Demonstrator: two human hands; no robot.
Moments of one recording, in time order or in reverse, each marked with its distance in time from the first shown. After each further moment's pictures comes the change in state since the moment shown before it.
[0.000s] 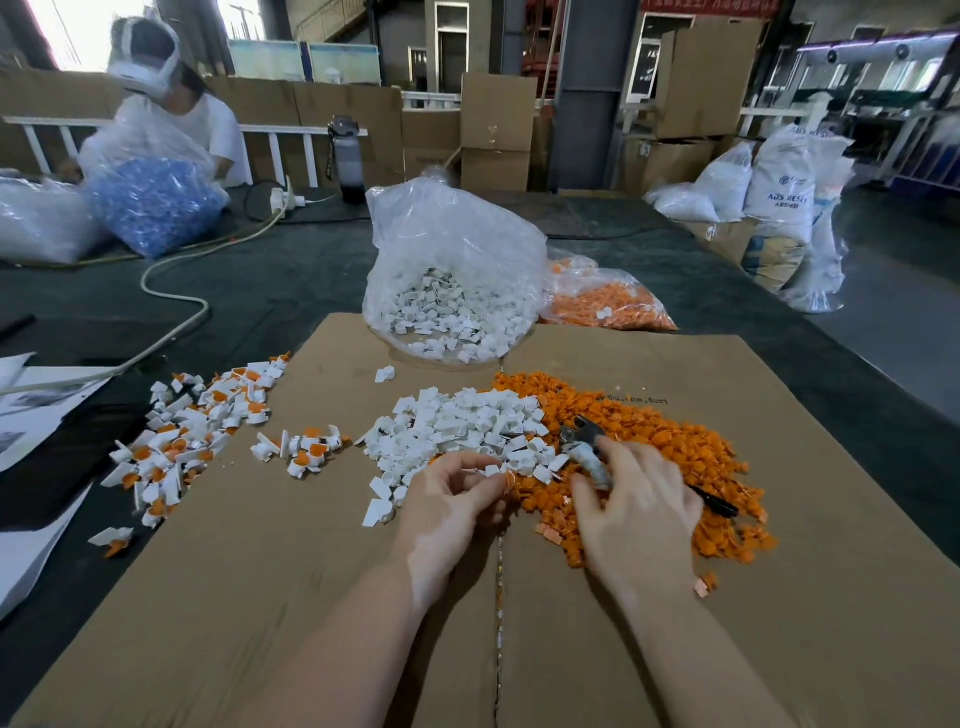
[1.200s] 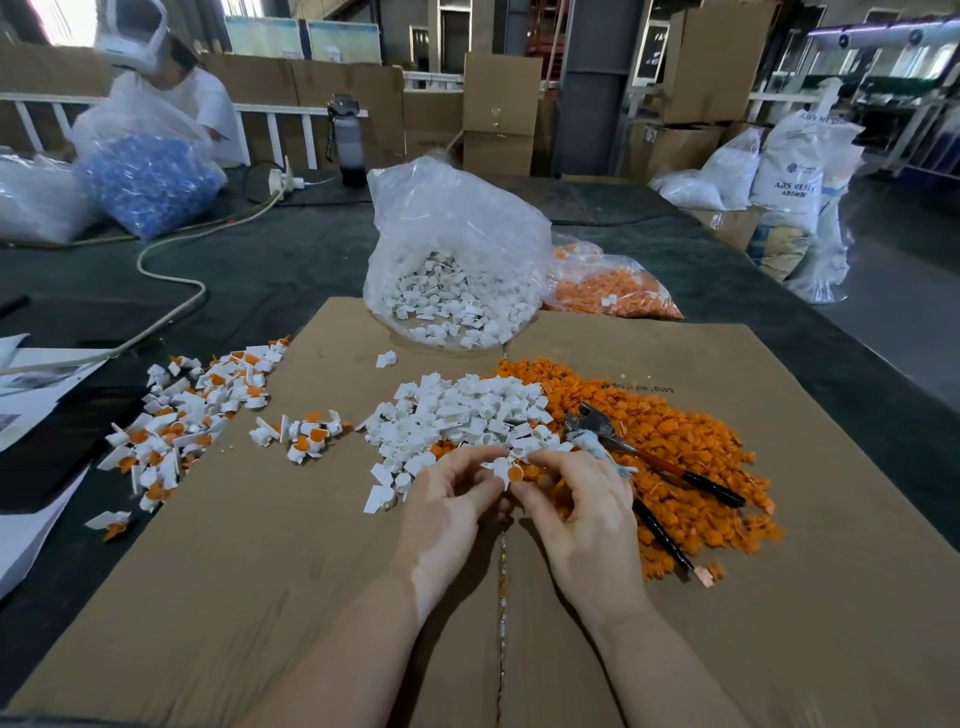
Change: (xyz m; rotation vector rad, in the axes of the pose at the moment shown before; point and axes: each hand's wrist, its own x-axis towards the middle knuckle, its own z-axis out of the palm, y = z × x) left_hand -0.013 0.001 -0.001 0.015 -0.037 0.095; right_hand -0.018 -0.014 0.021 0.442 0.028 -0.270
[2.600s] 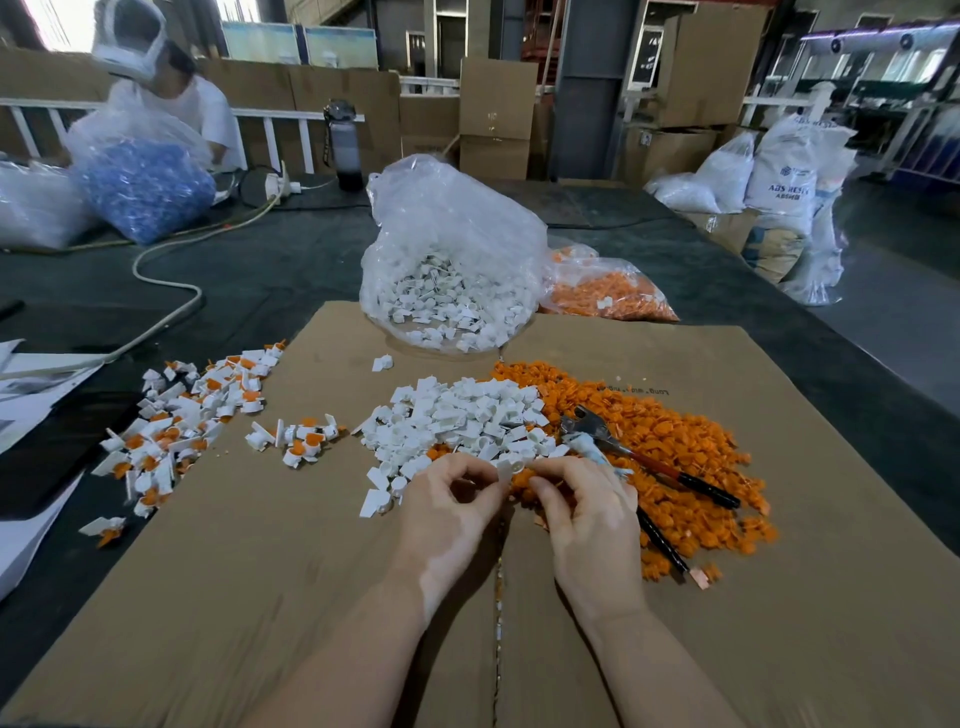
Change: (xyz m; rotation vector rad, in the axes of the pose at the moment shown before) left_hand 0.001 -0.001 0.003 0.326 0.109 0.085; right_hand 0.001 -0.001 -0.002 -0.054 0.022 0.068
